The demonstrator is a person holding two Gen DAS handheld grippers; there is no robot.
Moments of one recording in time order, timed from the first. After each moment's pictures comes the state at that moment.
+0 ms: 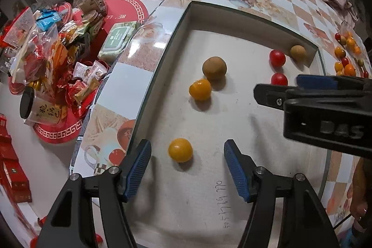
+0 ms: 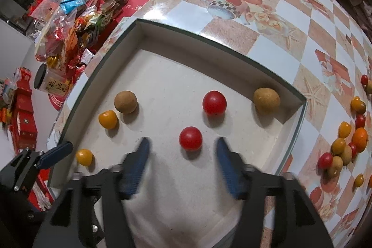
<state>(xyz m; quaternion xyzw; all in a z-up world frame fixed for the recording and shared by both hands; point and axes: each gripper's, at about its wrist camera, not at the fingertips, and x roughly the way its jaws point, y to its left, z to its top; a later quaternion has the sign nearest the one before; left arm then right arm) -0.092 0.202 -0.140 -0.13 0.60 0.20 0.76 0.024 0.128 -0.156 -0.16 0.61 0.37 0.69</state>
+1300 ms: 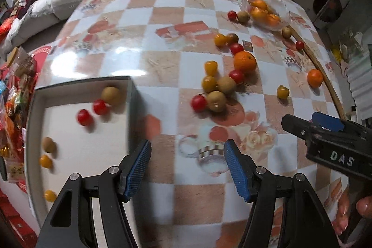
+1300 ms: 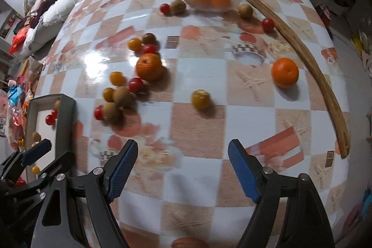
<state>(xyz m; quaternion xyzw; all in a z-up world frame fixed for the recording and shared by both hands) 0.044 0.012 -0.115 -0.08 0.60 0.05 0.79 0.104 -0.157 -0.143 0.00 0.63 0.15 0.76</state>
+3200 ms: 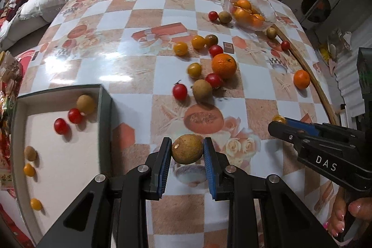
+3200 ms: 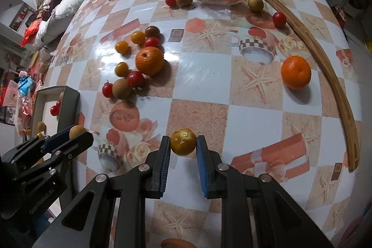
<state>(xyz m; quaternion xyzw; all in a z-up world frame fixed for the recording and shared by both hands) 0.048 0.002 -0.115 -0.09 0.59 0.01 0.80 0.106 -0.165 -0.151 0.01 0.64 0.20 0.75</state>
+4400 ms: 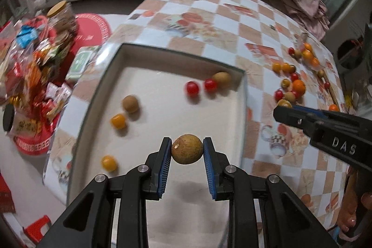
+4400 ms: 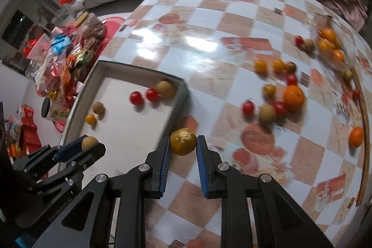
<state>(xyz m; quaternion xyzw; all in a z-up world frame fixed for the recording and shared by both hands) -0.055 0.145 -0.091 -0.17 0.56 0.14 0.80 0.059 0.005 -0.102 -0.08 0.60 0.33 0.72</state>
